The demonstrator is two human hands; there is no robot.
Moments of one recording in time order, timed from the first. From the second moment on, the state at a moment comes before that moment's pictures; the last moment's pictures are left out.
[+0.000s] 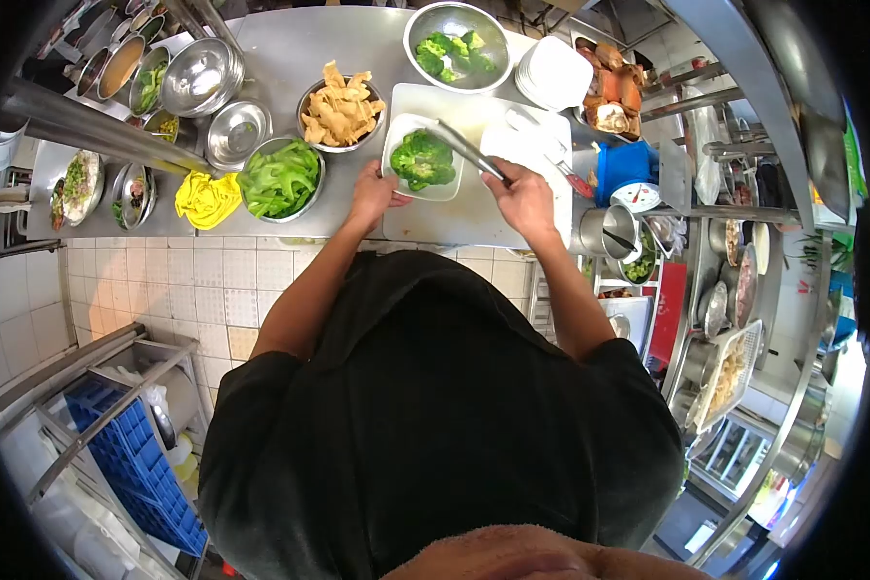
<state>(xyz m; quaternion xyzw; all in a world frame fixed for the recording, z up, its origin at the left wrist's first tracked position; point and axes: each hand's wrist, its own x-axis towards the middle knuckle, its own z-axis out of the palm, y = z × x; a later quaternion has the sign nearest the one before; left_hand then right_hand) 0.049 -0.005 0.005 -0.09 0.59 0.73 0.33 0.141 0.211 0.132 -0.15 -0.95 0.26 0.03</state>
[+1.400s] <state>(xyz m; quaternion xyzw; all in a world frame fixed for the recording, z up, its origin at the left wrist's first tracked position) -0.283 -0.150 -0.070 -0.24 0.57 0.74 0.27 0.199 0.290 0.122 -0.29 -0.95 0.11 0.02</state>
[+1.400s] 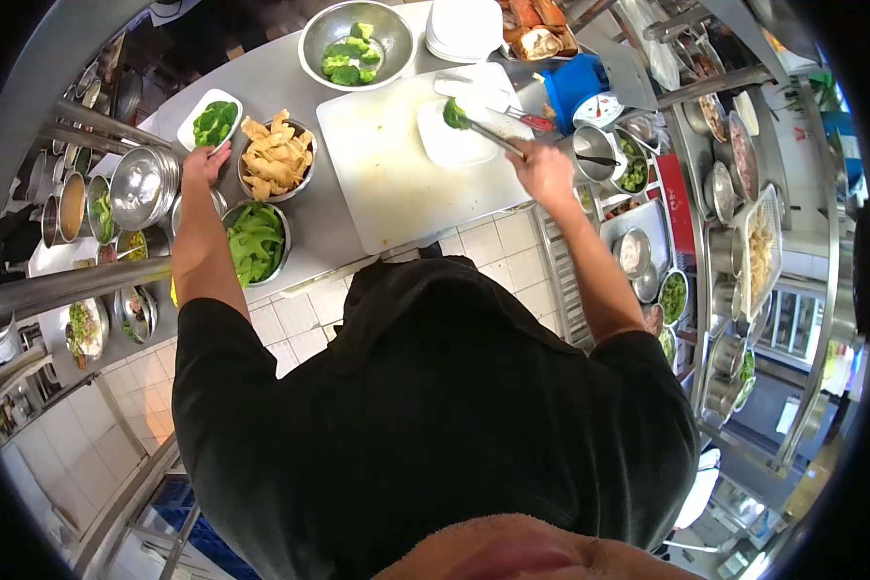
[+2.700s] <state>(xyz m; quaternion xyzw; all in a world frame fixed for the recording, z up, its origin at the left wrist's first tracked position) 0.063 0.075 -0.012 -0.13 0.64 0.68 0.34 0.168 0.302 0.118 -0.17 -0.95 0.25 -0.01</state>
